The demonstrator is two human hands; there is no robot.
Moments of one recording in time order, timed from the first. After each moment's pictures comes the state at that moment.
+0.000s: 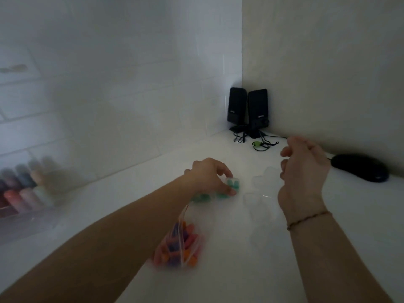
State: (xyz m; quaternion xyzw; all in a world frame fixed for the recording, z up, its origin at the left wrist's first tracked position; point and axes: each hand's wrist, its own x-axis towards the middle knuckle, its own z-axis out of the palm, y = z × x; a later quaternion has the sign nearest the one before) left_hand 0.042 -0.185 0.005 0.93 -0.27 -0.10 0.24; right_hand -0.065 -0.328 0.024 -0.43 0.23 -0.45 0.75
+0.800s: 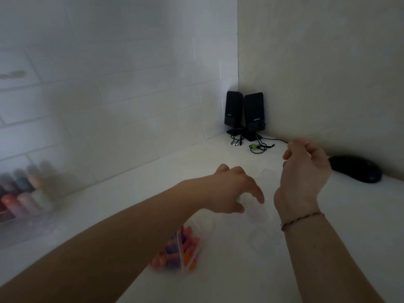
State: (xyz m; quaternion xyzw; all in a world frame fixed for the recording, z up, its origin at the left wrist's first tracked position) left_hand 0.004 -0.205 0.021 0.80 -0.60 -0.03 0.00; right_hand -0.067 -0.327 0.025 -0.39 0.23 -0.51 0.73
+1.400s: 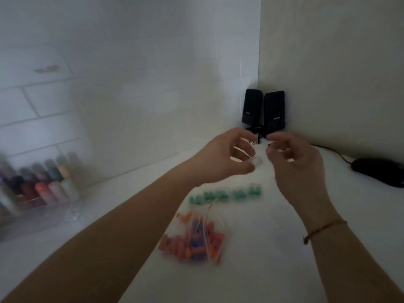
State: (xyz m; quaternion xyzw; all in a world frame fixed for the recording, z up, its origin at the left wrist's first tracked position) left_hand 0.006 -0.156 0.060 0.77 -0.41 -0.08 0.47; right_hand -0.074 -0.300 0.023 -0.75 0.06 -0.44 0.49
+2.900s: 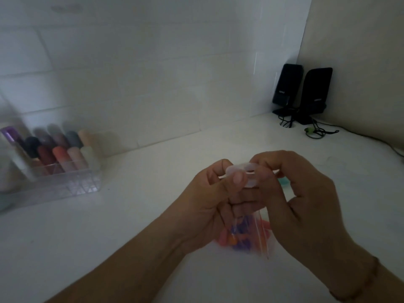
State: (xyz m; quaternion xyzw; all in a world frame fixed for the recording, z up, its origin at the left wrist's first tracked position) left_hand -0.047 -0.051 -0.005 0.40 -0.23 -0.31 0.83; right_hand -0.098 -0.195 0.003 -0.83 -0.16 -0.42 0.32
